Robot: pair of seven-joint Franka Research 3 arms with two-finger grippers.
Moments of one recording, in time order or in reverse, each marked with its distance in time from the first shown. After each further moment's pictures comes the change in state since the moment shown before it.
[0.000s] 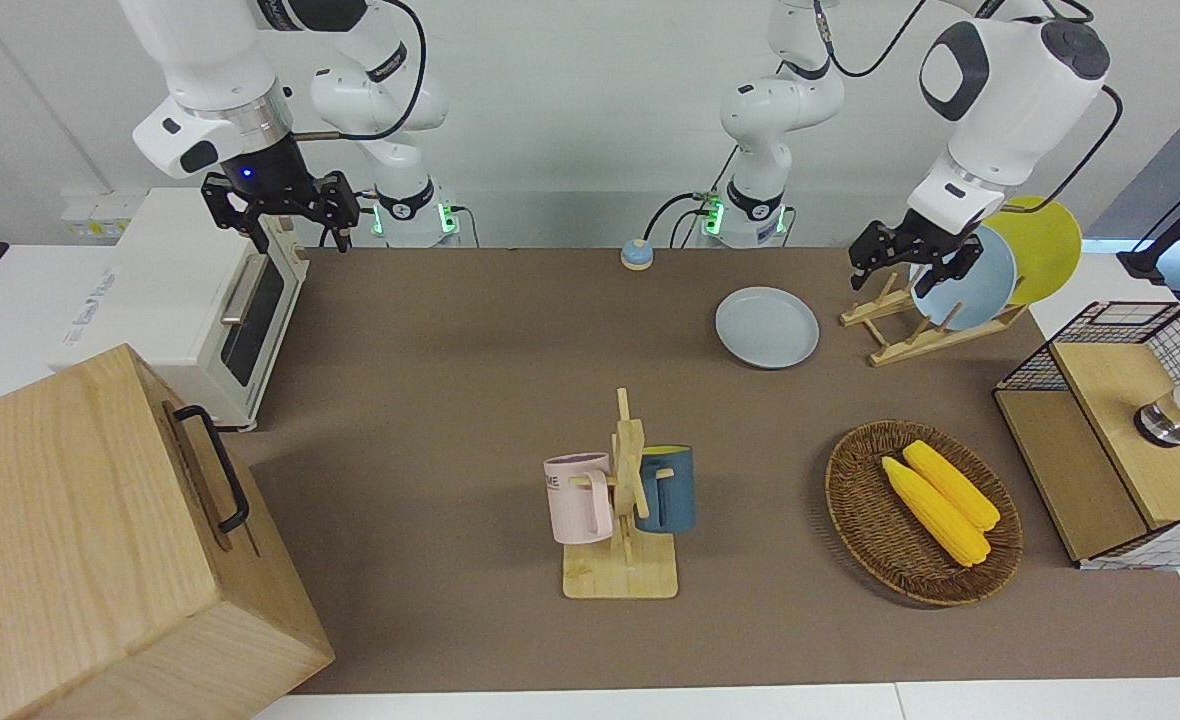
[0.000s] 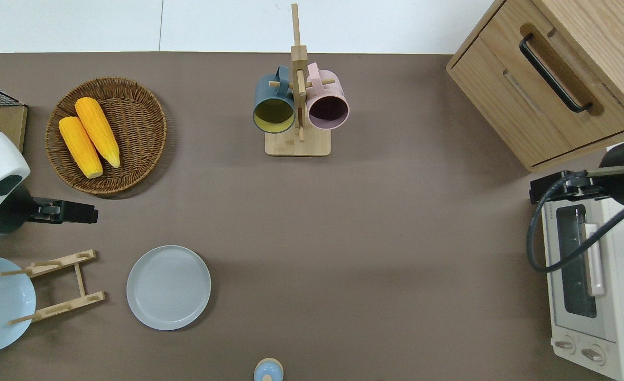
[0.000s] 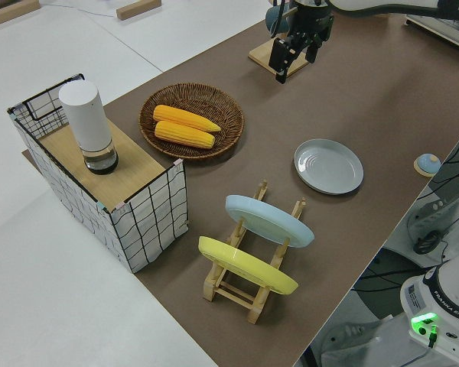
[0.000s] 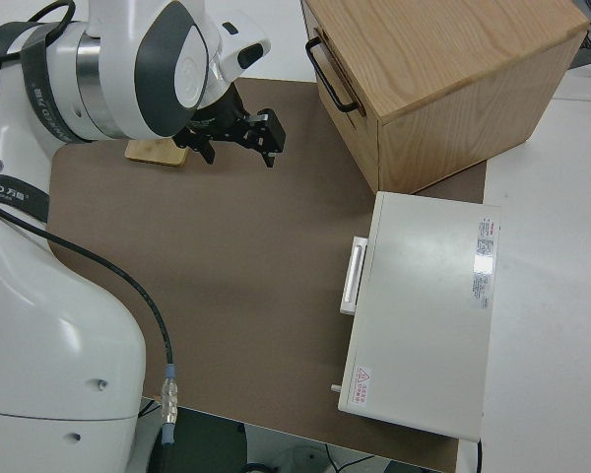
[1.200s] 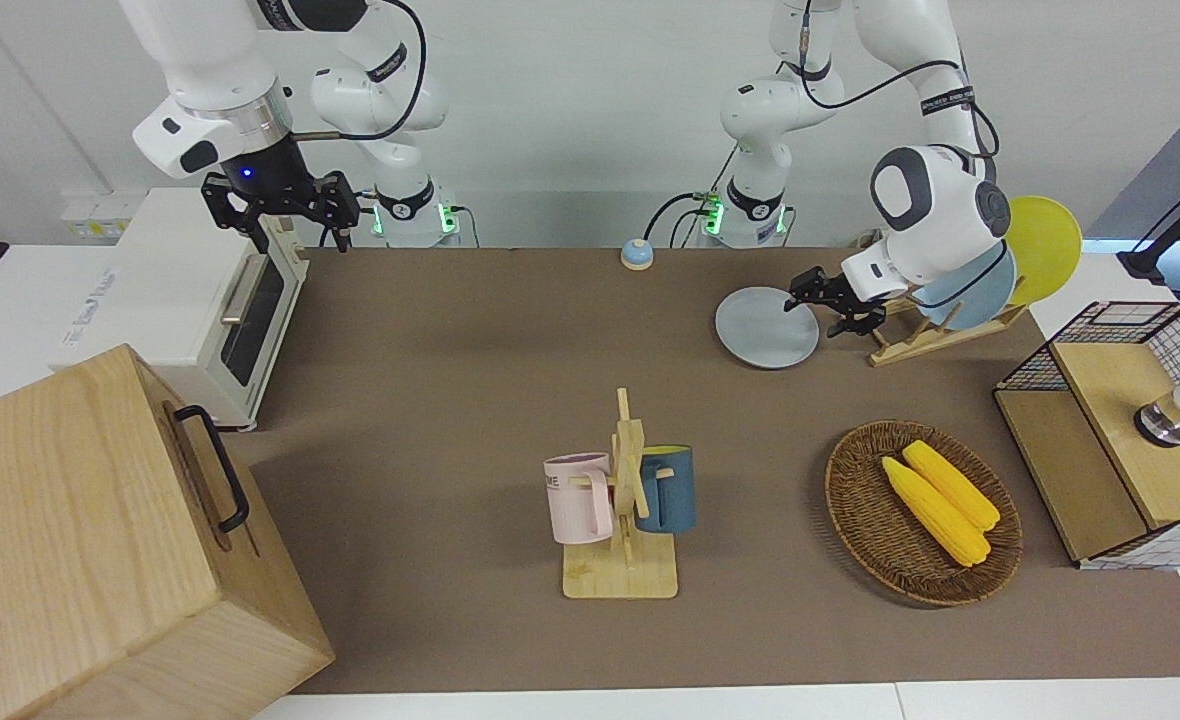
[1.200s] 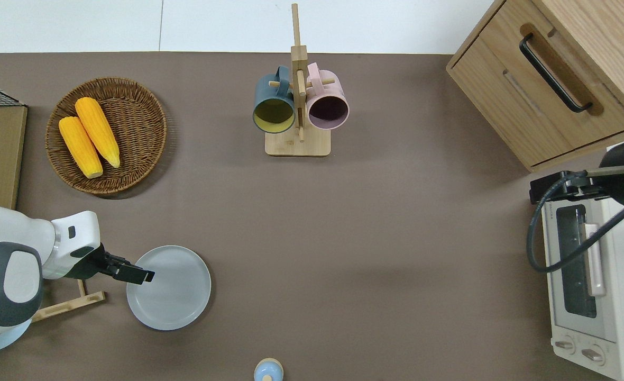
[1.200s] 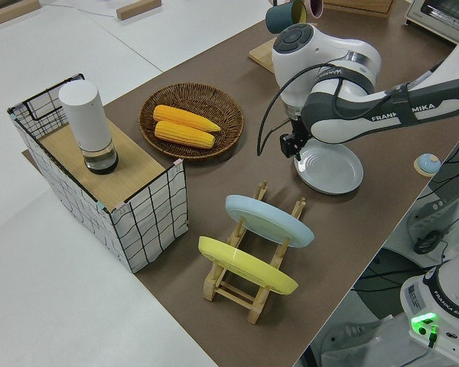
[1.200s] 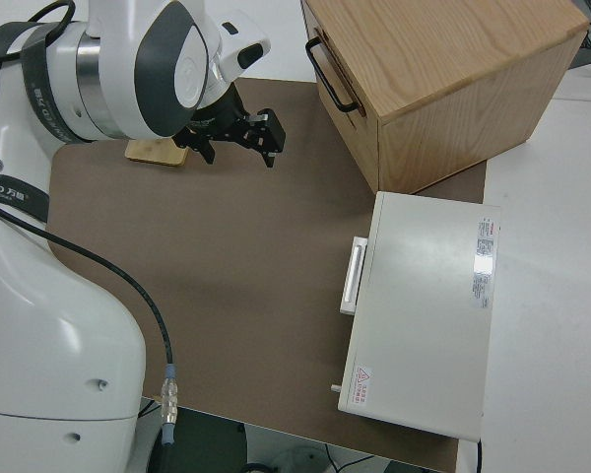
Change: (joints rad) left arm 0.010 0.036 0.048 -0.455 -0.246 0.212 0.502; right arm 0.000 0.000 0.000 0.000 0.000 0.000 0.000
